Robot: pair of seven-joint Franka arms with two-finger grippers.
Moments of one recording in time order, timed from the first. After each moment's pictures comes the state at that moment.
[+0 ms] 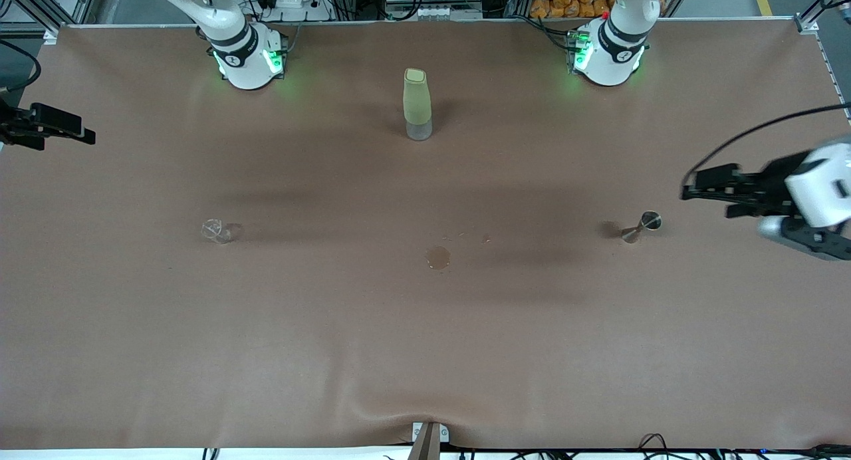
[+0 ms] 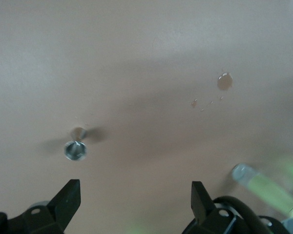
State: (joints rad) left arm 0.13 0.30 -0.25 -1.29 -0.21 1.45 0.01; right arm -0.07 0.06 -0.07 -1.48 0.10 1.32 -0.14
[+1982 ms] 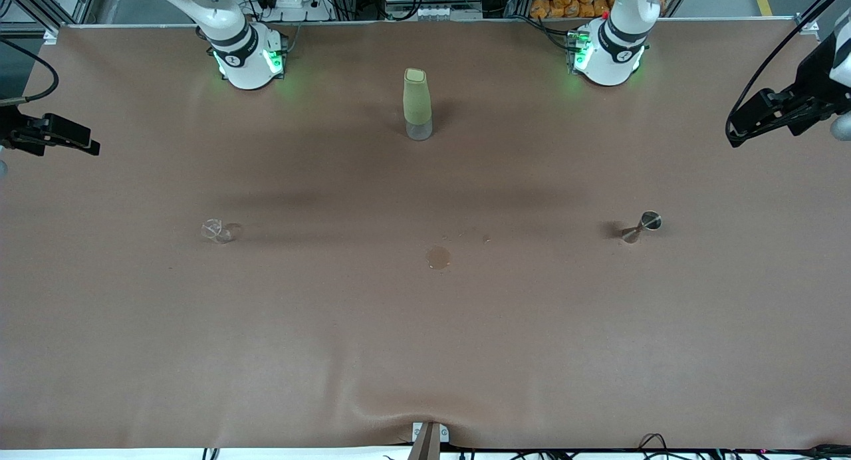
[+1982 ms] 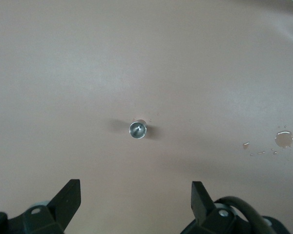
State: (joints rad) left arm 0.00 -0.09 -0.08 -1.59 0.01 1.57 -0.27; right arm -0.05 0.03 -0.04 -1.52 0.04 1.40 -0.07
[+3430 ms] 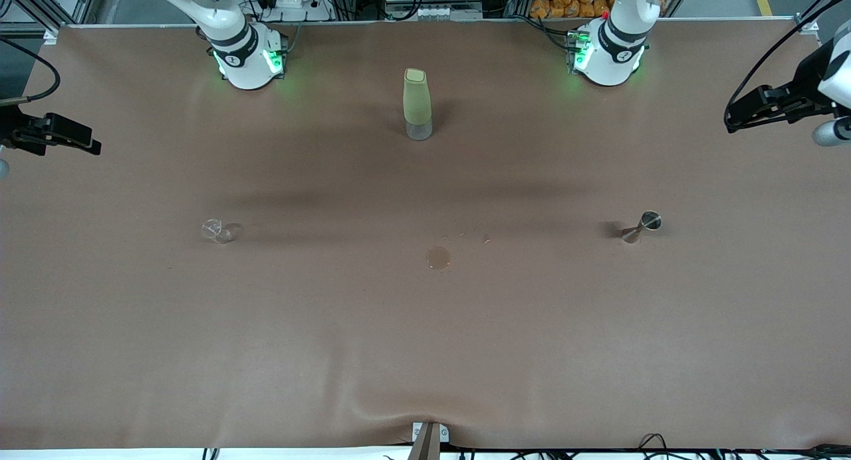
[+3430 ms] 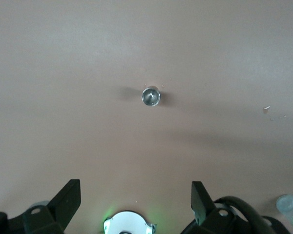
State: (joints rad) left arm -0.01 -0.07 -0.04 -1.58 0.01 1.43 -0.20; right arm -0.06 0.03 -0.04 -1.52 0.04 1.40 -0.07
